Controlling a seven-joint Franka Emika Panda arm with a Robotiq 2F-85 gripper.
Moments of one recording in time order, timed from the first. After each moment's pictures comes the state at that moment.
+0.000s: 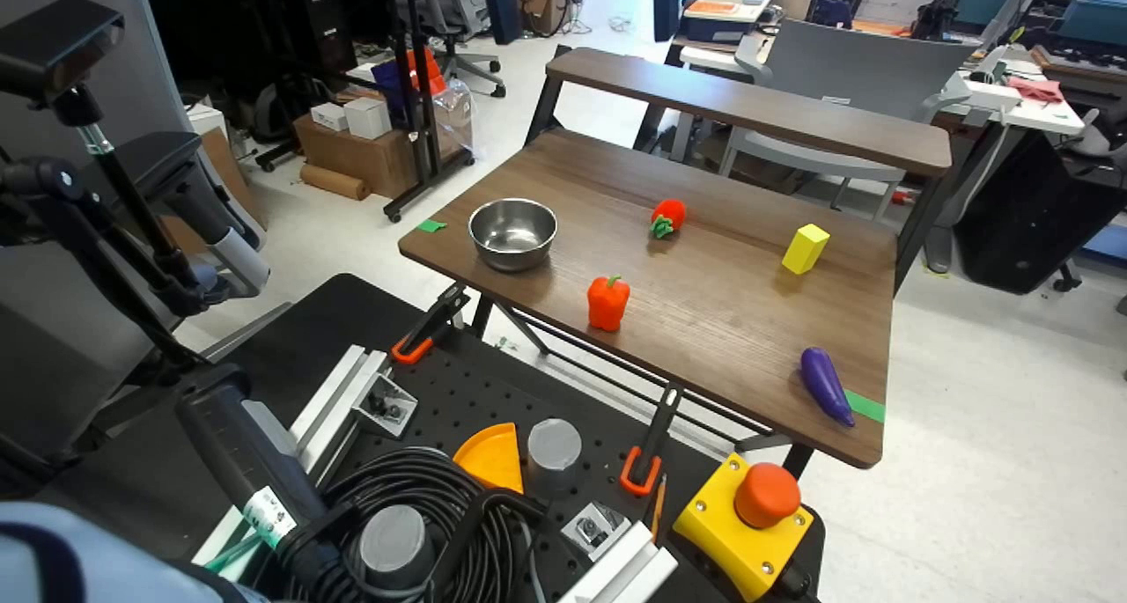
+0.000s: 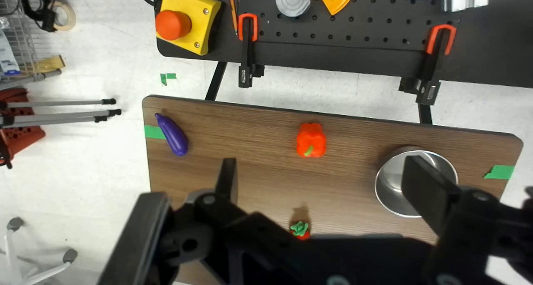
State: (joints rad) arm -0.01 -0.78 0.10 -2.73 -0.14 2.01 0.01
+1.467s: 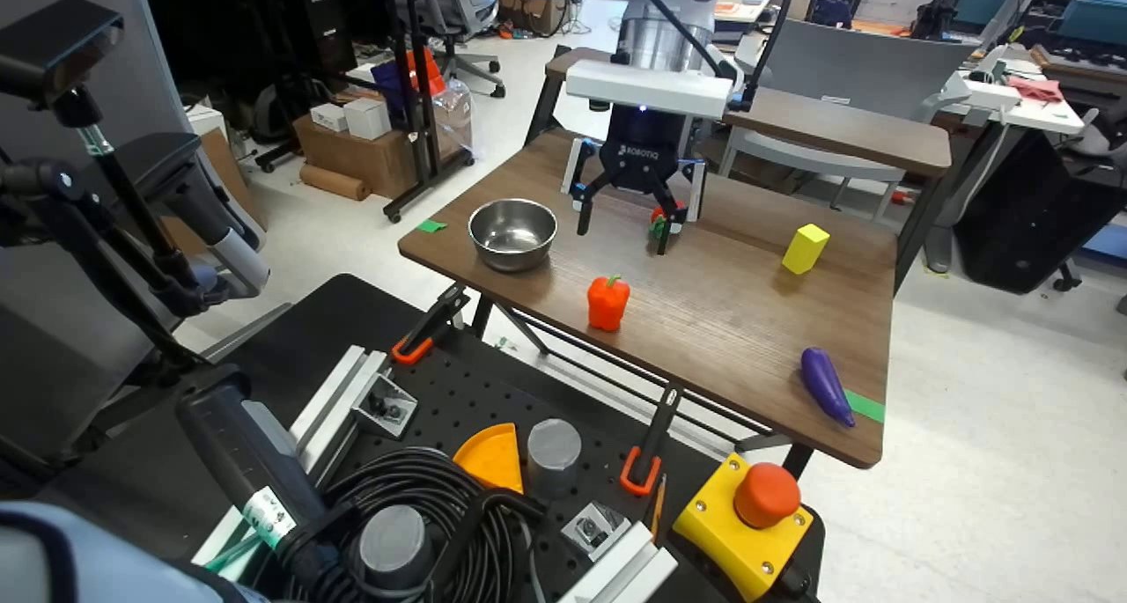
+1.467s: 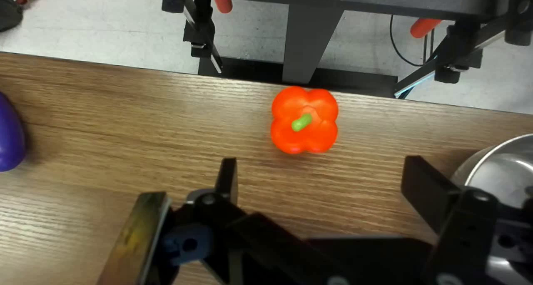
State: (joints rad) arm 0.02 0.44 0.03 -2.08 -0.13 2.12 -0.03
